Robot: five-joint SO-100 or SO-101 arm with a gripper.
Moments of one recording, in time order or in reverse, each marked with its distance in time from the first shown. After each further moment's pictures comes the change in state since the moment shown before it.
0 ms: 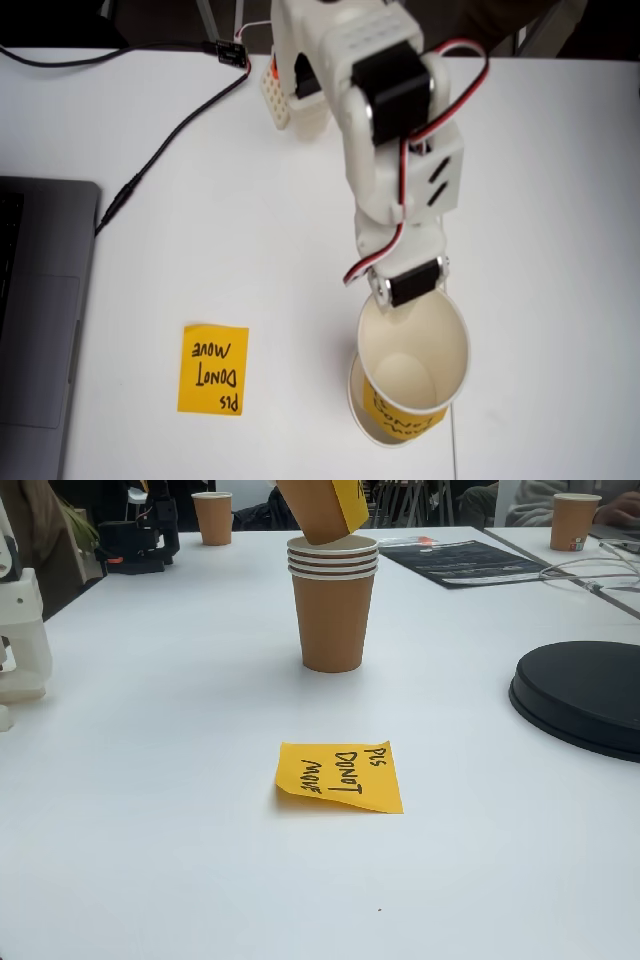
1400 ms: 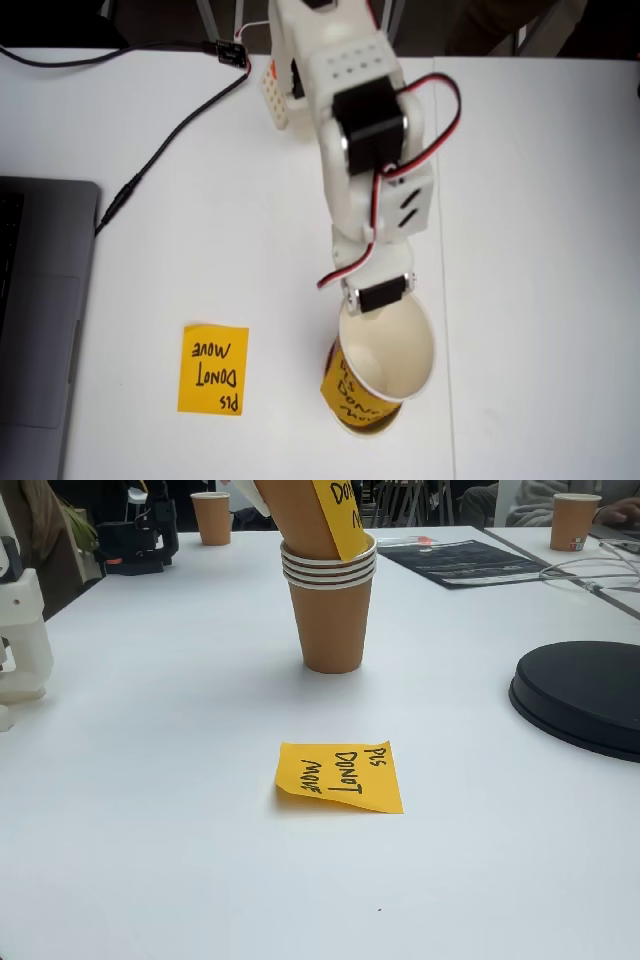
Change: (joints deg) arm 4.1 1.4 8.1 0.0 0.0
